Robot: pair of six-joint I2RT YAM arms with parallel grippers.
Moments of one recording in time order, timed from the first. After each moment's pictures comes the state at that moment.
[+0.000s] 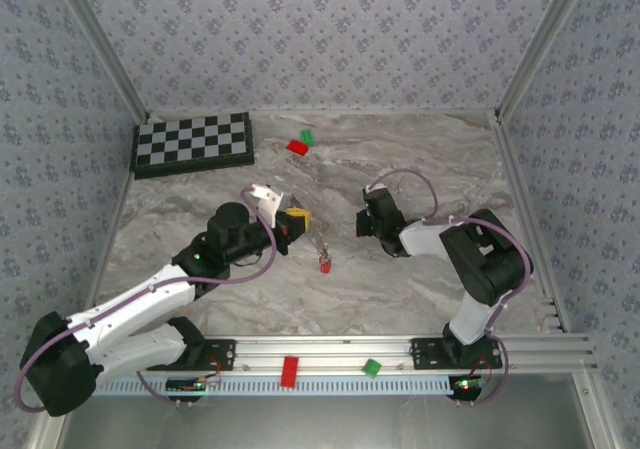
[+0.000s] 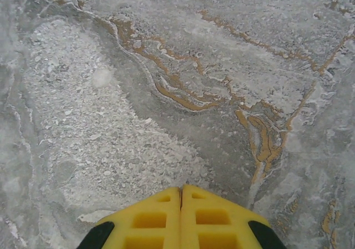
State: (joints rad) left arm -0.79 0.99 0.61 0.15 0.19 -0.34; right arm 0.55 1.72 0.69 0.27 0.17 0.33
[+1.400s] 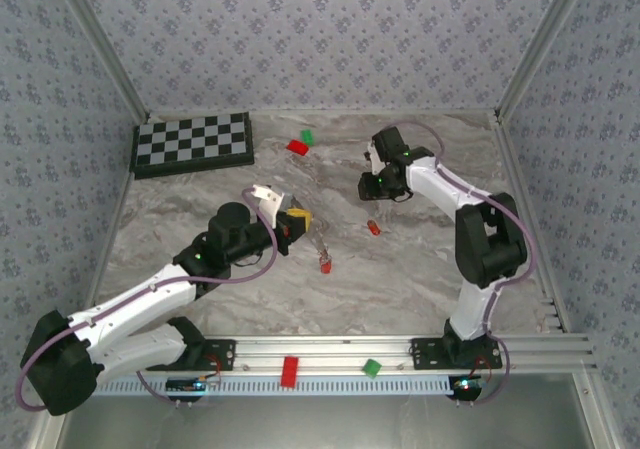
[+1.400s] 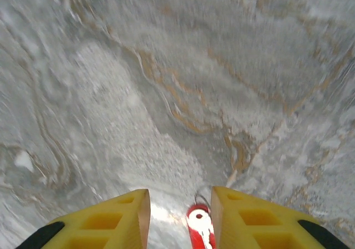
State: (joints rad) left arm -0.79 0.99 0.61 0.15 0.19 -0.34; right arm 0.38 1.84 1.38 -0.72 -0.15 0.19
